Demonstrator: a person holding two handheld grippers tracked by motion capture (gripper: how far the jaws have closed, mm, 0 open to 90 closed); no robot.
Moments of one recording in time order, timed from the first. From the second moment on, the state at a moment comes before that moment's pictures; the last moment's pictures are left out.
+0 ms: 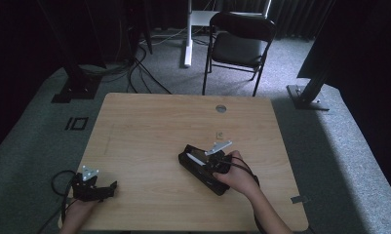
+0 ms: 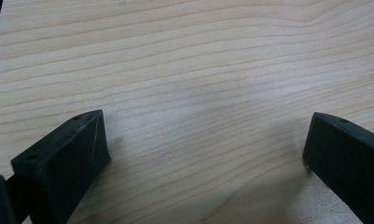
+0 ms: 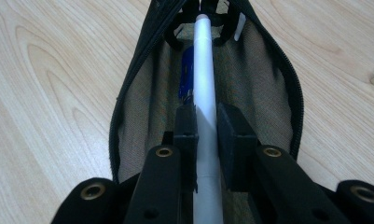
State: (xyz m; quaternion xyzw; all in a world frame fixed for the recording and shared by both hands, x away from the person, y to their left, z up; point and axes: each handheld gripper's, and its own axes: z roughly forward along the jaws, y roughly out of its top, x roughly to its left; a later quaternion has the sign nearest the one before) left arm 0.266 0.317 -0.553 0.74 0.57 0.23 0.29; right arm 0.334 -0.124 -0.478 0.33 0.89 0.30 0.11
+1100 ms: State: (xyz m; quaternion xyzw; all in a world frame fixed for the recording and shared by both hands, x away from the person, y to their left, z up) left arm 0.266 0.317 -0.553 0.73 0.57 0.23 0.29; right arm 0.342 -0.107 -0.491 0.32 0.90 0.27 0.07
